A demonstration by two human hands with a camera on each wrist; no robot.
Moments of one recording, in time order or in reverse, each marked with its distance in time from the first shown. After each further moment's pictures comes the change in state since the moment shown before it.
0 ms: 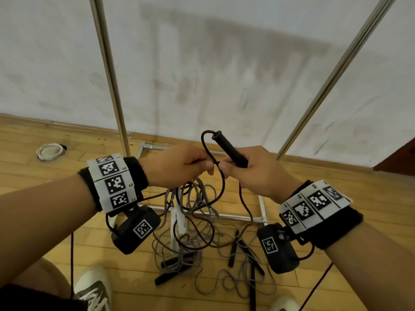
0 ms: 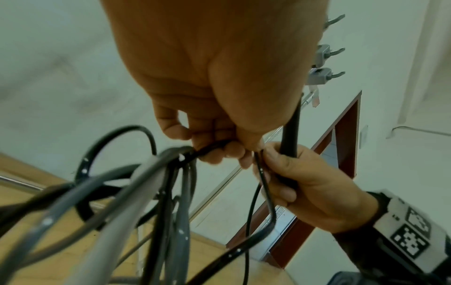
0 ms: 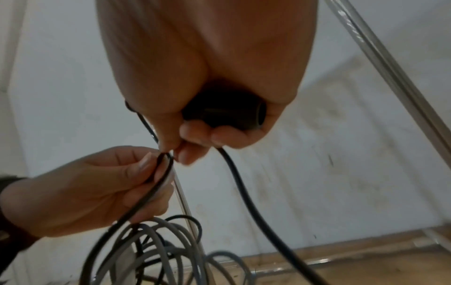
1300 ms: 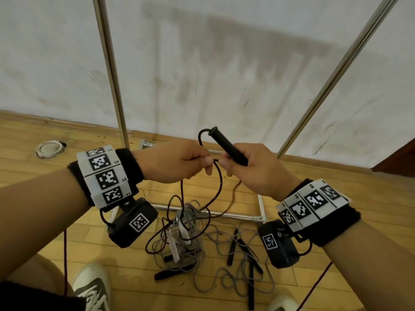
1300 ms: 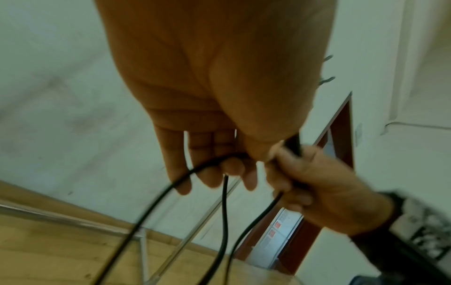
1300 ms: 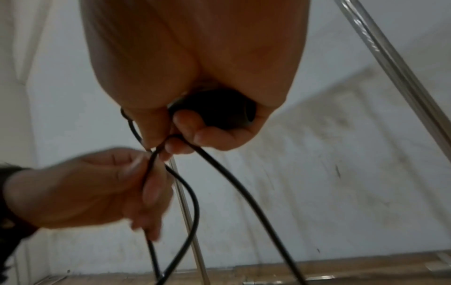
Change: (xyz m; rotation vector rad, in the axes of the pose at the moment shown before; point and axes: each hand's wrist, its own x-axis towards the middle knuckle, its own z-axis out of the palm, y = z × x) left_hand -0.008 0.009 -0.014 0.026 -0.061 0.033; right_hand 0.001 -0.001 0.001 0.021 0.005 -0.102
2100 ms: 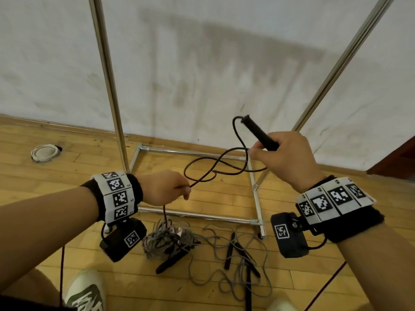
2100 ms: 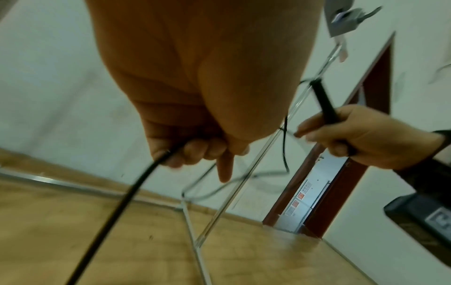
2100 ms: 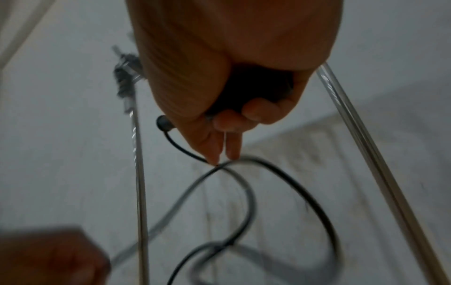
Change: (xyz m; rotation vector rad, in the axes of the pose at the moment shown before) left_hand -0.001 -0.040 0.042 0.107 -0.223 -0.322; right_hand 0.001 0.023 -0.049 -0.312 0.354 0.173
